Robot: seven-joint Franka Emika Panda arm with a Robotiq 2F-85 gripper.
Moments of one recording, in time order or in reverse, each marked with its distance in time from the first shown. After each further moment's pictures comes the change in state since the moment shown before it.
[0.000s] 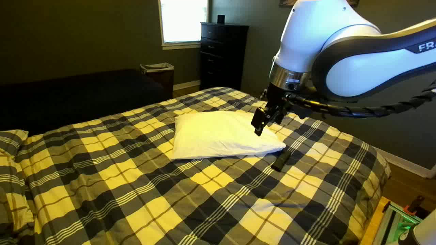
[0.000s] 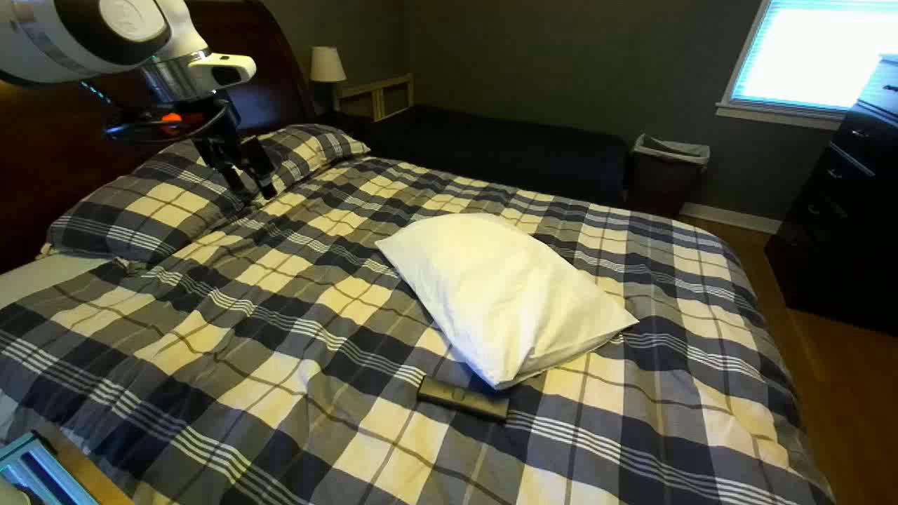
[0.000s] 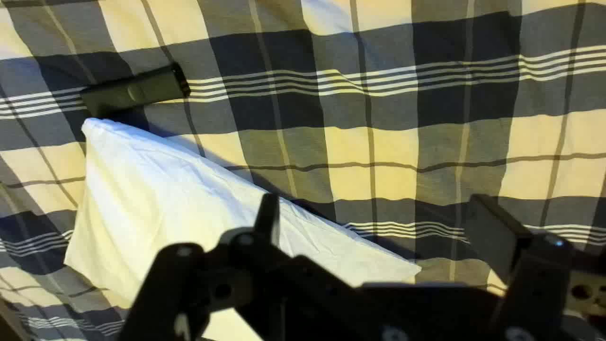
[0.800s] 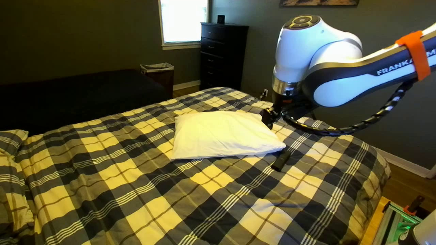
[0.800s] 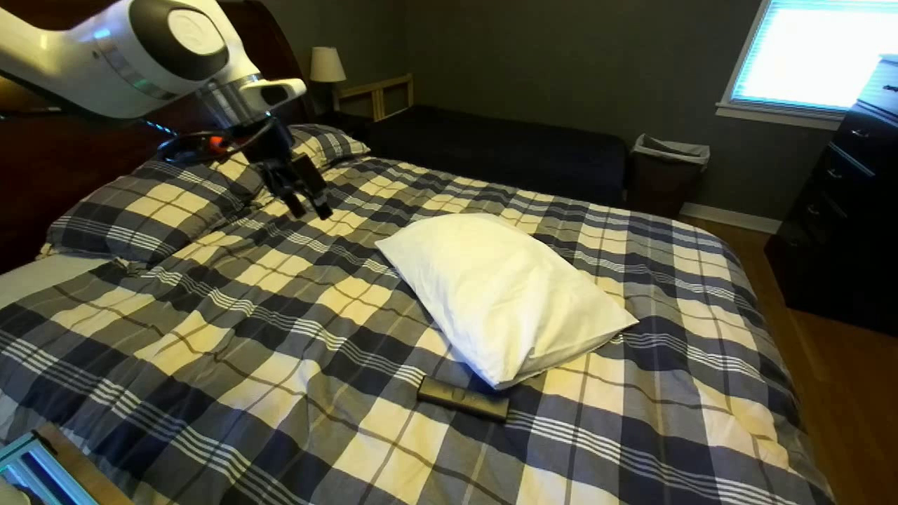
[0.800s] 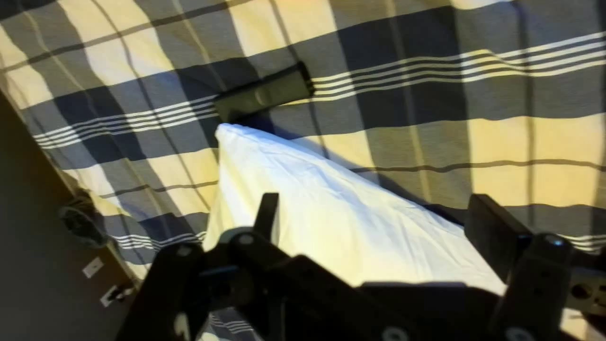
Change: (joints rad) arm -0.138 0.109 -0.014 0.021 -0.335 -0.023 0.203
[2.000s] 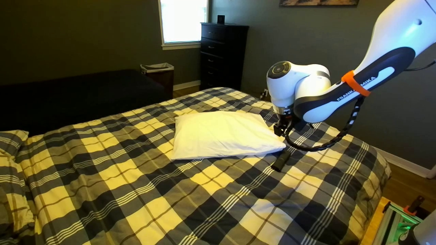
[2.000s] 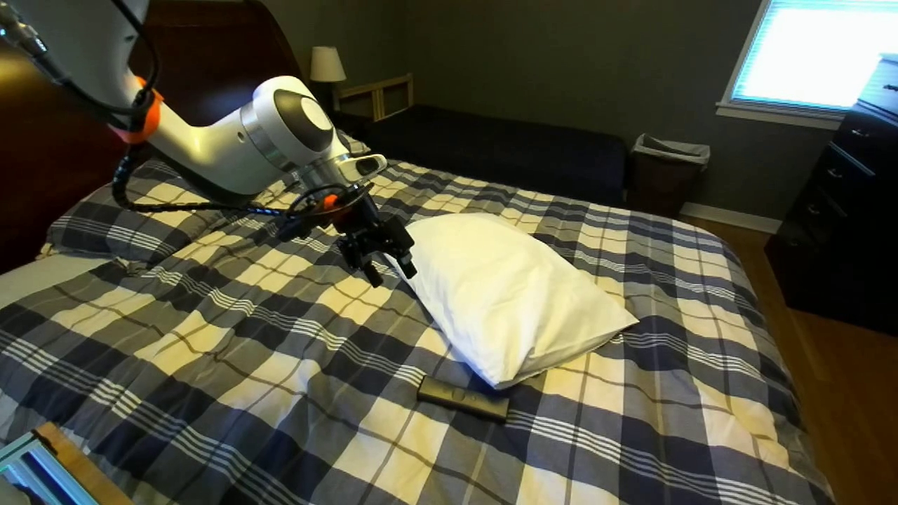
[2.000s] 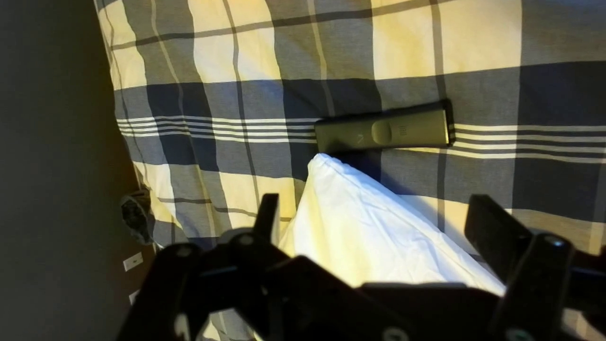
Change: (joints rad) arm 0.040 0.329 -0.252 0.091 -0.423 0.010 -0.001
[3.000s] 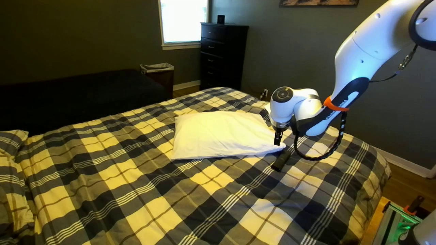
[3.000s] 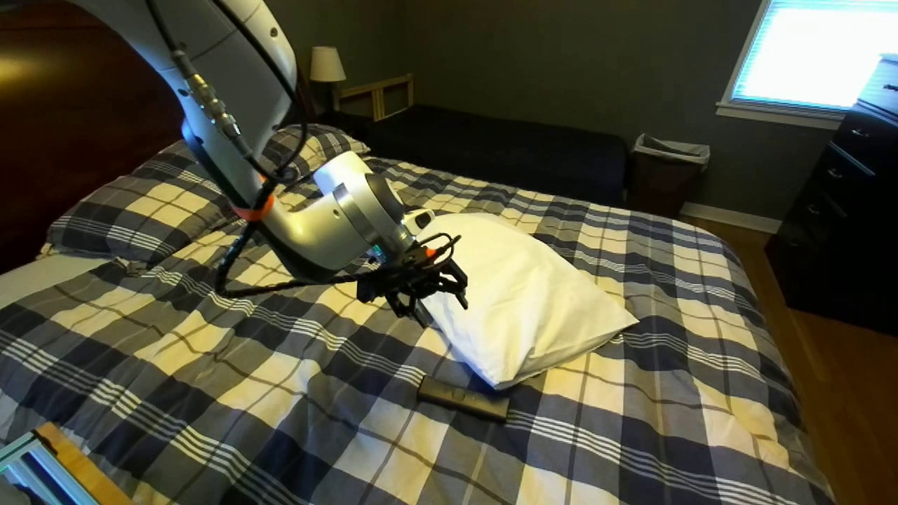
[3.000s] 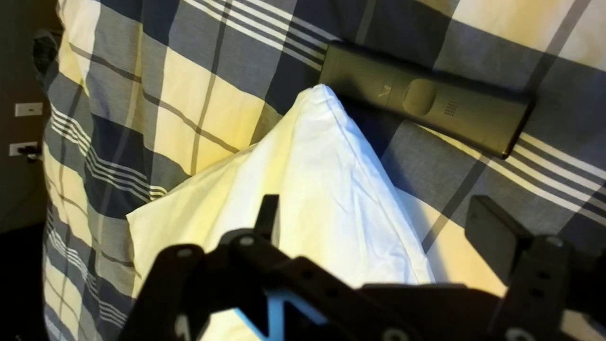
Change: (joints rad) arm -0.030 0.345 -0.185 0.153 -0.334 0.400 -0.266
